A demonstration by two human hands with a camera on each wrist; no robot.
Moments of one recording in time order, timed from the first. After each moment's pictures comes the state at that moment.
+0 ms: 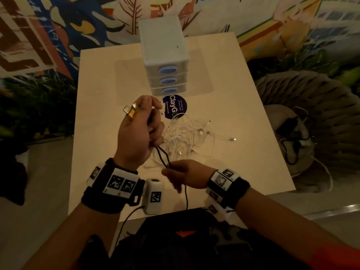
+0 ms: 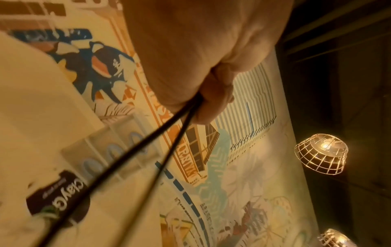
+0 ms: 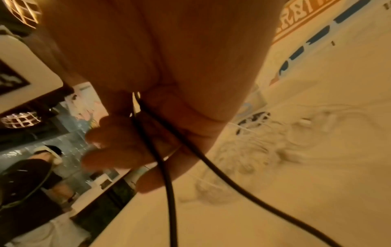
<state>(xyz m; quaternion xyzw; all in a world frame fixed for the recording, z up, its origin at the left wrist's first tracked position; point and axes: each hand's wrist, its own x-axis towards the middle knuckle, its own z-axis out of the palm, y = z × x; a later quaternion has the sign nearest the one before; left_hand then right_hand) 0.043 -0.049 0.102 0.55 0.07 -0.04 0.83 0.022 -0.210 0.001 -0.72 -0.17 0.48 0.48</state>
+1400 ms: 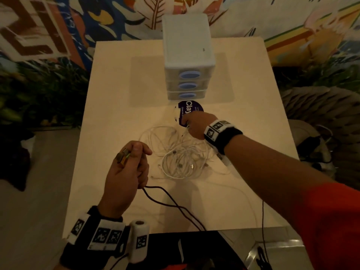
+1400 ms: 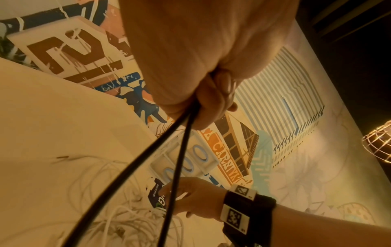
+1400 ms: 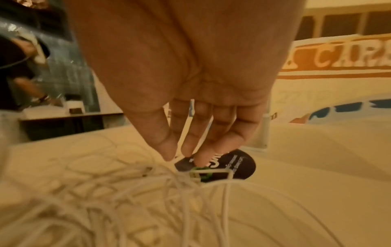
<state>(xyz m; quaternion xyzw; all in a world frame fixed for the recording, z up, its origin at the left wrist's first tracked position) 0.000 0.007 0.037 0.62 0.18 0.02 0.76 0.217 -0.160 -0.042 -0.92 -0.24 0.30 0.05</state>
